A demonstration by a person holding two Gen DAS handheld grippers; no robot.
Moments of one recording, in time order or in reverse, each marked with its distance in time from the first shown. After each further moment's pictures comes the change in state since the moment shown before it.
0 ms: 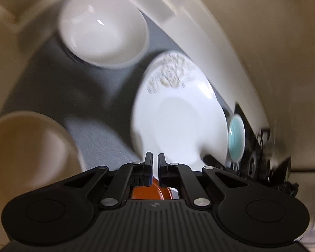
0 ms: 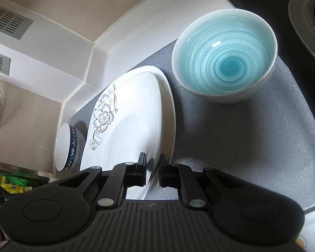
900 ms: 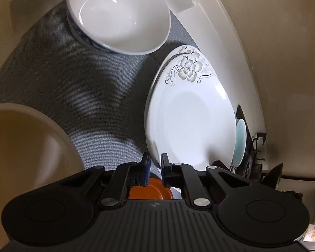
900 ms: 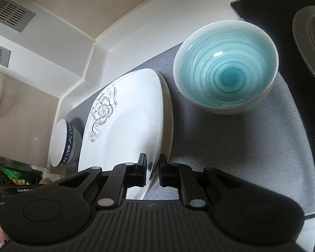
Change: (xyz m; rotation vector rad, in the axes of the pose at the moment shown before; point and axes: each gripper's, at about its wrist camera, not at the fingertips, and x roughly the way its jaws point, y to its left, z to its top) left arm 0.027 0.031 0.006 -0.081 0.080 -0.087; right arm 0.002 0.007 0.003 -0.047 0.011 -0.038
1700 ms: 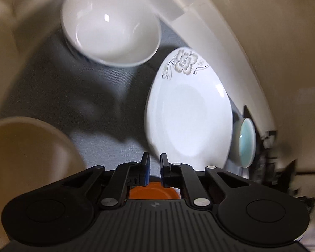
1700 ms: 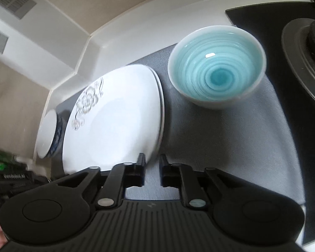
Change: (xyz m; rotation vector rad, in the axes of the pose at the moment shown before) left arm -0.021 -0.025 -0.023 0.138 -0.104 0.138; right arm -0.017 0.004 -0.027 -0.077 0.016 -0.103
